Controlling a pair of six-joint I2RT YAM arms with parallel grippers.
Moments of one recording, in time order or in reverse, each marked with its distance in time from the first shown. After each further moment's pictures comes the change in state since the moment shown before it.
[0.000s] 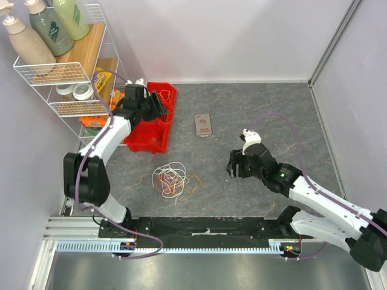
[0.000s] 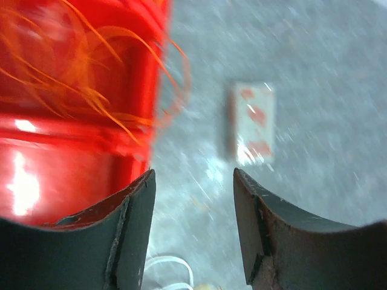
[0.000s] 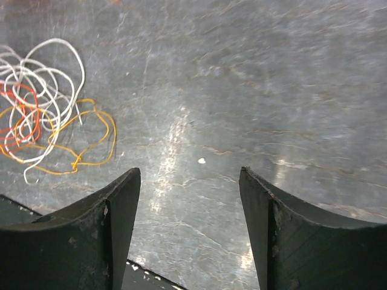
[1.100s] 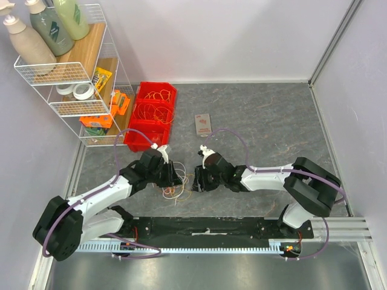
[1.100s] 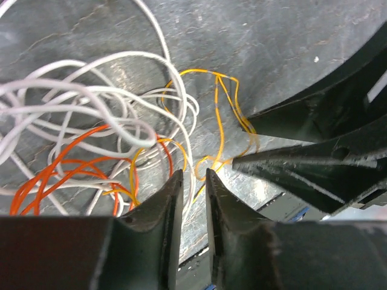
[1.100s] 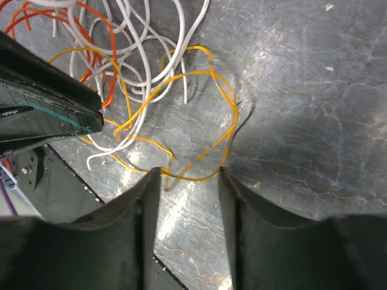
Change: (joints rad) left arm -0.417 -0.565 -0.878 0.153 0.208 -0.140; right arm 0.217 0.668 0.005 0.571 -0.349 0.211
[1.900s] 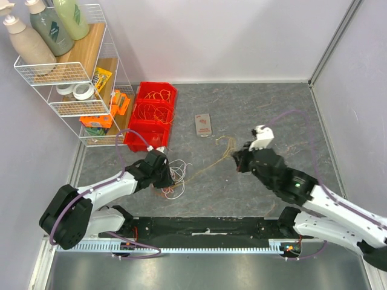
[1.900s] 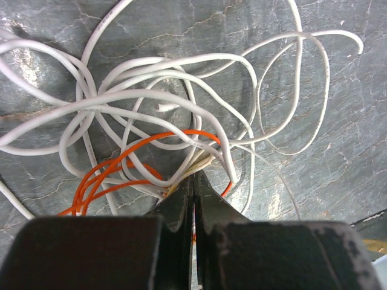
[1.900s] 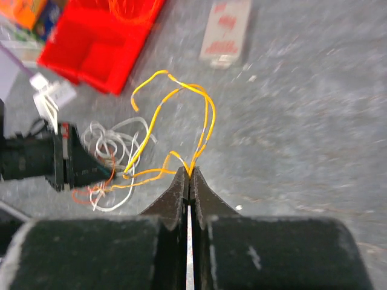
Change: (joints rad) left arm -0.004 0.111 -0.003 -0.039 -0.215 -0.061; right arm -0.029 -0.734 0.041 -0.428 0.549 -0.135
